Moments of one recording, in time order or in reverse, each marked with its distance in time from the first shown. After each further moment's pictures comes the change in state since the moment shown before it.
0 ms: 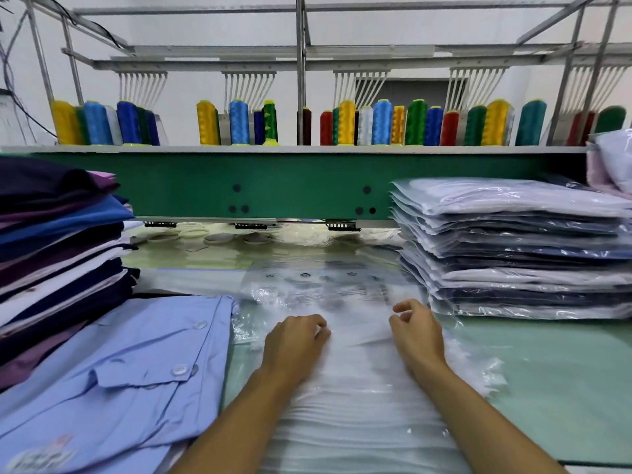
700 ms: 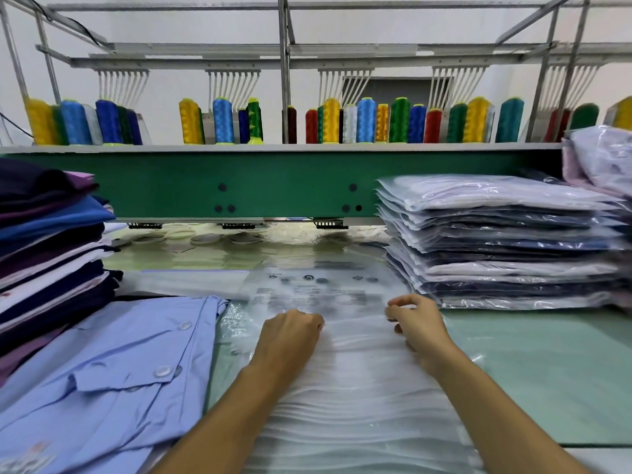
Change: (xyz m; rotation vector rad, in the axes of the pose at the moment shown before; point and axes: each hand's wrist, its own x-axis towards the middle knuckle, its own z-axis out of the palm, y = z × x) left_hand -0.007 0.017 -0.010 0.286 0.051 0.242; right_hand 0.005 -0.002 -0.035 0.323 -0.138 0.204
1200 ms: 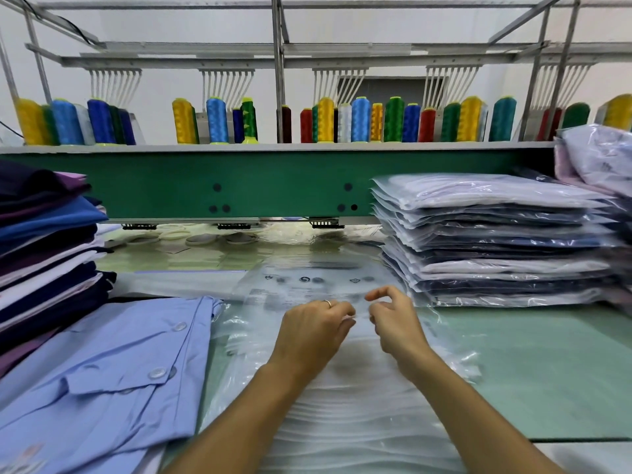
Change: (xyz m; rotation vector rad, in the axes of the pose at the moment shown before) left_hand 0.005 0.035 -0.011 -0.219 0.368 0.246; right_hand -0.023 -0.013 0.024 0.006 -0.069 -0.117
